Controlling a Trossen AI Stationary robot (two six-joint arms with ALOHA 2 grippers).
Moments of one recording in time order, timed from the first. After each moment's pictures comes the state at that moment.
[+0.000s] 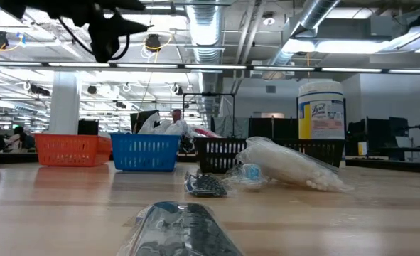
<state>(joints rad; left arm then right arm) -0.23 0.93 0.51 0.19 -0.19 -0.55 0.45 1.22 0.93 0.18 -0.06 -0.13</state>
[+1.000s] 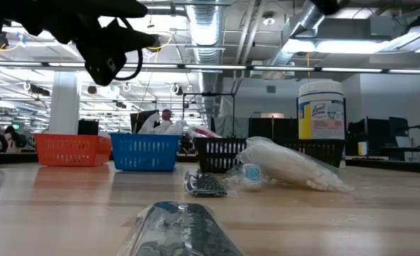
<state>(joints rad) -0.51 1.44 0.51 0.66 -0.35 -0.56 0.61 1.59 1.00 0.08 0.02 0.43</state>
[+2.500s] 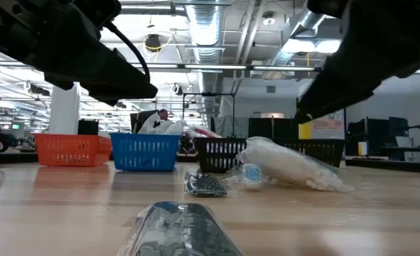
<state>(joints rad) -0.55 1.64 0.51 0.74 -0.43 -0.24 0.68 1.79 1.00 -0.20 0.65 0.78</state>
